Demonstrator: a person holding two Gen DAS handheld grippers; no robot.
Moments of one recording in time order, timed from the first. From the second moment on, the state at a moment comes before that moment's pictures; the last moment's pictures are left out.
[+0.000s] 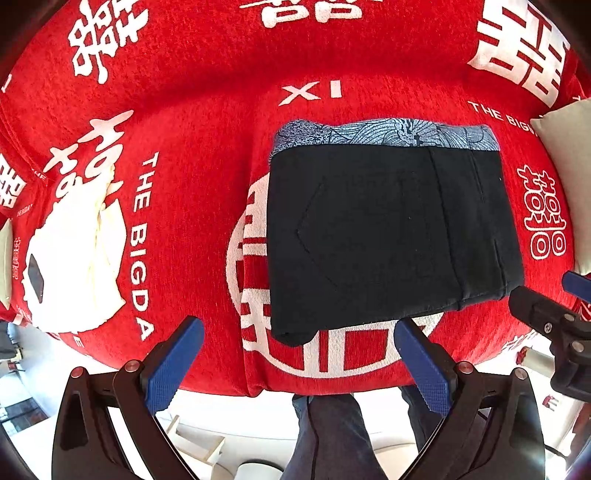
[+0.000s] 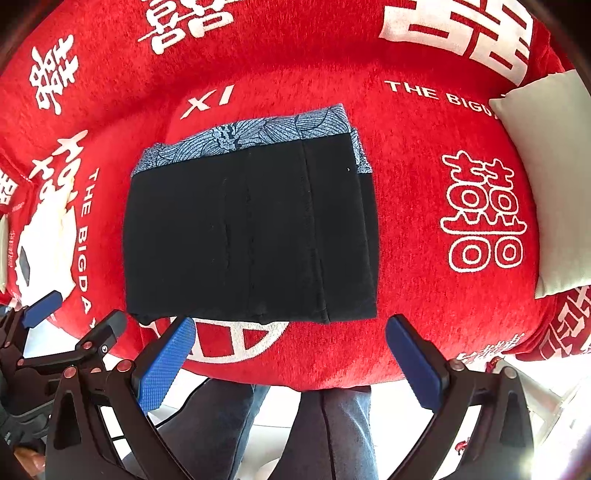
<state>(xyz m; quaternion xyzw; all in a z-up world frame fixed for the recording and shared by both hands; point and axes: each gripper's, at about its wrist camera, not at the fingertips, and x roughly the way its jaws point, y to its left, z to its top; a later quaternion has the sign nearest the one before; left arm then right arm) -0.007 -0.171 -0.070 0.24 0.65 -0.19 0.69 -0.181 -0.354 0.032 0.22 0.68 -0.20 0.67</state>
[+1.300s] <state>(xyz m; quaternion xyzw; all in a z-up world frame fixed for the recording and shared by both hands) -0.011 -0.173 -0.067 0.25 0.65 -0.19 0.69 -0.177 -0.352 0.035 0.20 0.68 -0.21 0.67</state>
